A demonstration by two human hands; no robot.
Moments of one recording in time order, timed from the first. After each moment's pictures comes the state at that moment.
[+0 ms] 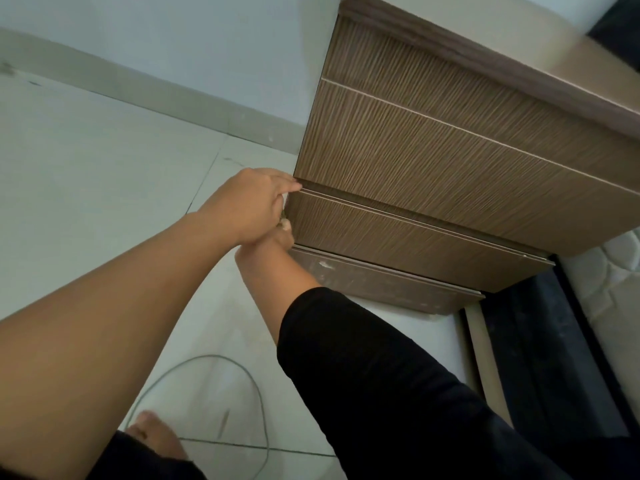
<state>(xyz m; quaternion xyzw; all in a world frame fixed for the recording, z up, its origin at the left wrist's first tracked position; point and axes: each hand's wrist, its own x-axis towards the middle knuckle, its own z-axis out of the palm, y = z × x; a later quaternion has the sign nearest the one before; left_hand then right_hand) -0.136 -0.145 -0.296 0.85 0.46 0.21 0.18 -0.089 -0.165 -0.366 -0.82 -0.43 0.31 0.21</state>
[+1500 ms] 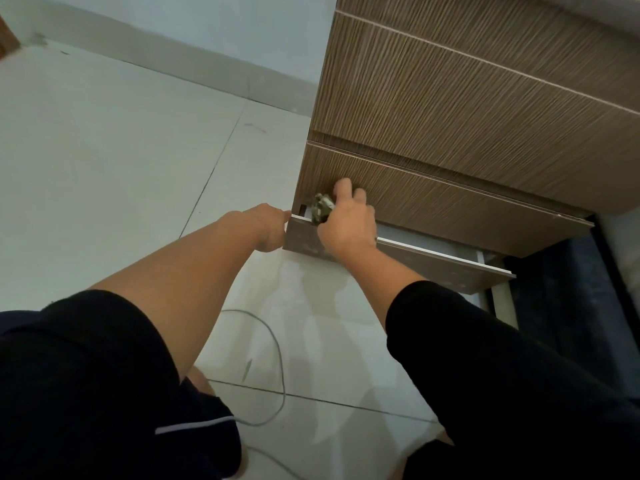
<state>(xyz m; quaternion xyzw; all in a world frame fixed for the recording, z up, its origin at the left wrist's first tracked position) -0.129 -0.174 -0.361 0.78 0.54 -0.19 0.24 0.000 -0.214 -0.345 -0.81 -0.56 0.15 0.10</state>
